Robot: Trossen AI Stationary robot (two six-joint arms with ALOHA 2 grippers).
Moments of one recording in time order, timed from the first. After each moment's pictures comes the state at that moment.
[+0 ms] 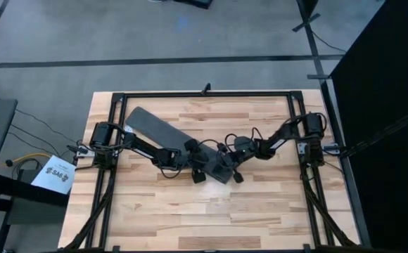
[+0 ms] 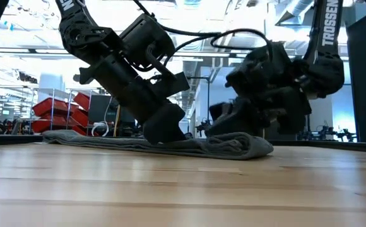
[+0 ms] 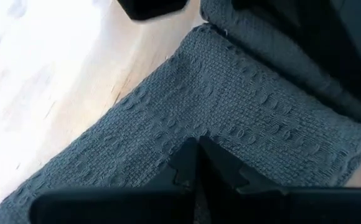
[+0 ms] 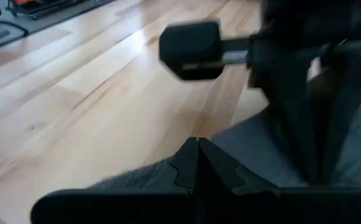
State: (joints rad) left arm -0.11 1.95 0.87 0.28 -0.39 -0.13; right arm -0.07 1.98 0.57 0.99 -0.47 -0.23
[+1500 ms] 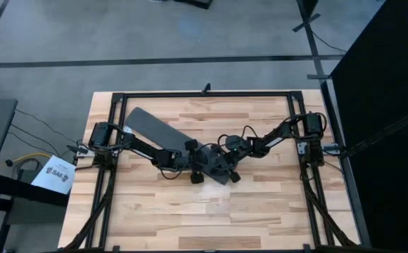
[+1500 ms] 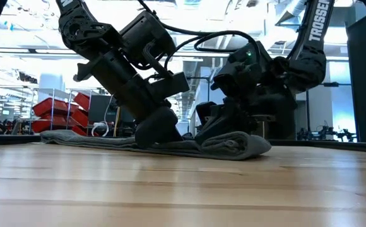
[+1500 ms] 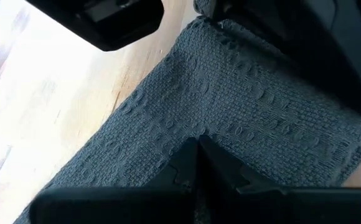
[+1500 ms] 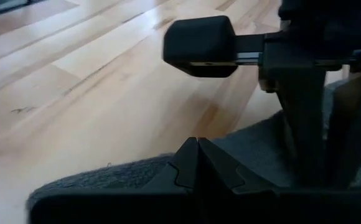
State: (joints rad) left arm -0.13 1.95 0.87 0.21 -0.42 -0.03; right arm -0.08 1.97 0.70 0.75 -0.50 -0.38
